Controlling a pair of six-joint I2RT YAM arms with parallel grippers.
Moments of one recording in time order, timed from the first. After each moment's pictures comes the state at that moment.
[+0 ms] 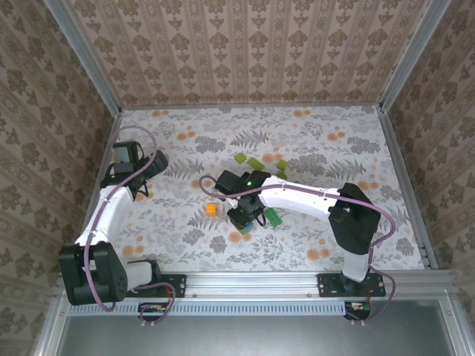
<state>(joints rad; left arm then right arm) 0.01 1.22 0.85 -0.40 0.00 -0.43 0.96 1.84 1.42 -0.96 -0.01 0.24</state>
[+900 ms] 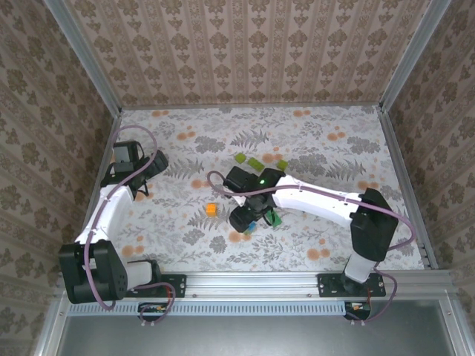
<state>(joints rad) 0.01 1.23 0.86 -0.40 0.00 -0.42 0.95 1.70 1.38 -0.98 -0.03 0.24</state>
